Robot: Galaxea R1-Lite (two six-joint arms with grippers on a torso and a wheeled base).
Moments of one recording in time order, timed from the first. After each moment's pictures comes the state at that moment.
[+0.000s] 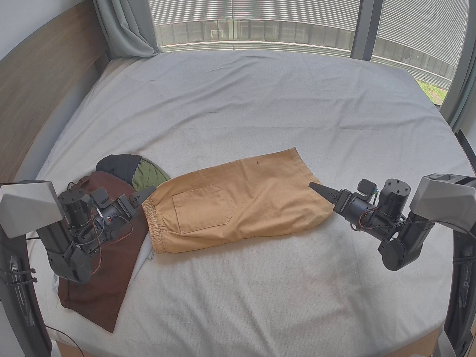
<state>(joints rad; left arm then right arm) -0.03 2.26 -0.61 -1.55 -0.44 -0.69 0.21 2.34 -0.78 -1.54 0.47 0.69</state>
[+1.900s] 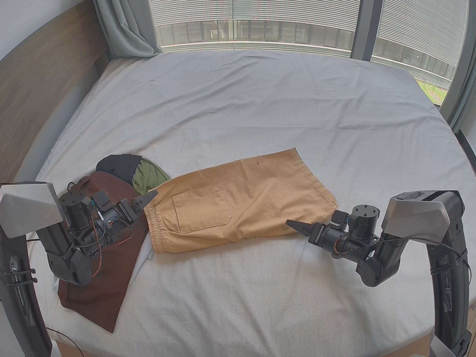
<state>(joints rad) -0.03 2.25 -0.59 -1.55 -0.44 -0.64 0.29 2.52 -0.84 -1.42 0.40 0.66</state>
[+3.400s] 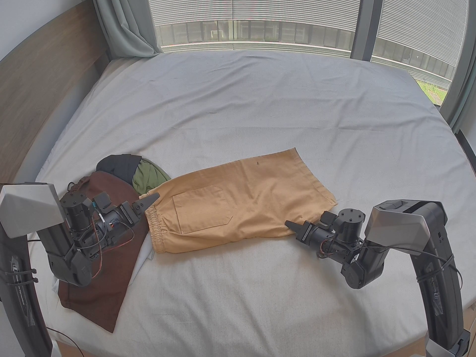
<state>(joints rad) -0.03 2.26 -0.58 -1.55 -0.46 -0.64 0.34 2.65 -0.99 -1.46 0.33 0.73</state>
